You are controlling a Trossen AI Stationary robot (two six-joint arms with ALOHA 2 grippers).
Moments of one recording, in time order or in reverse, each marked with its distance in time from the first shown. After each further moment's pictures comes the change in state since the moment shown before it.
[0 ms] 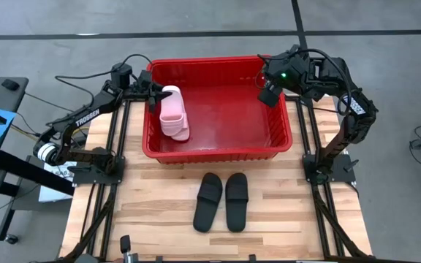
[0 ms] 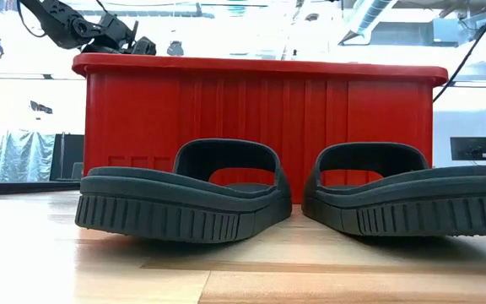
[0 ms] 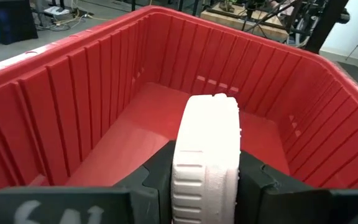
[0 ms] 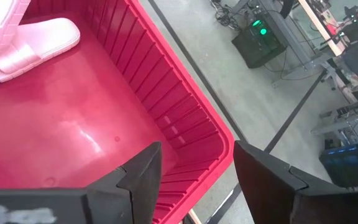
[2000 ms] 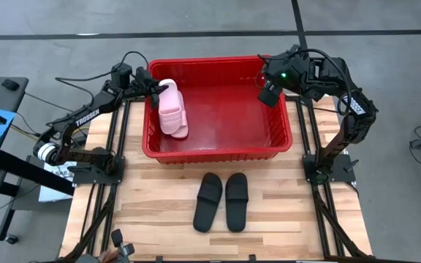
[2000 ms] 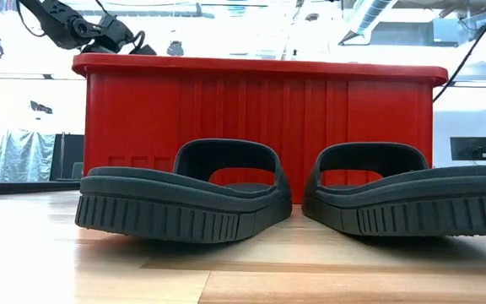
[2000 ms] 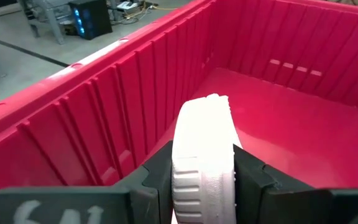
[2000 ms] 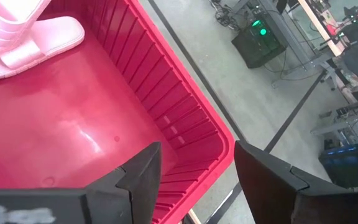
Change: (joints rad) left arm 0.000 0.001 0.000 -0.005 -0.283 0.082; right arm 0.000 0.000 0.000 0.000 0.001 -0.002
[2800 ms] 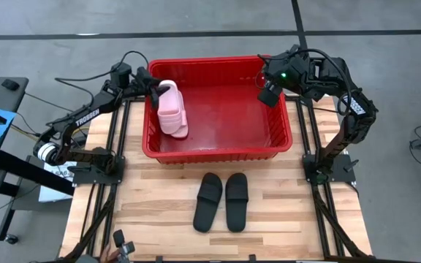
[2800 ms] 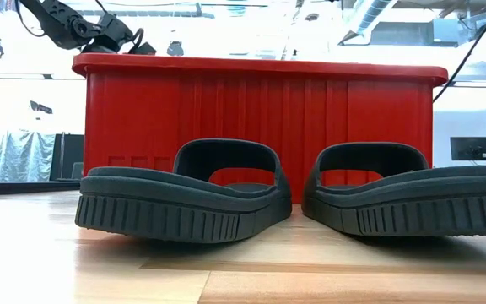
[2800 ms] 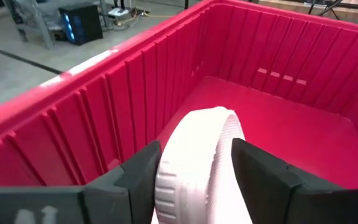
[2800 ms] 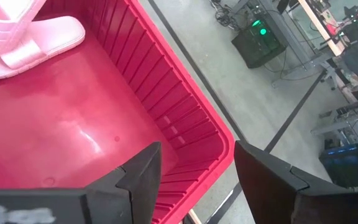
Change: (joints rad) left arm 0.000 0.000 0.001 0.026 0.053 -0.026; right arm 0.000 0.000 0.000 0.000 0.000 0.003
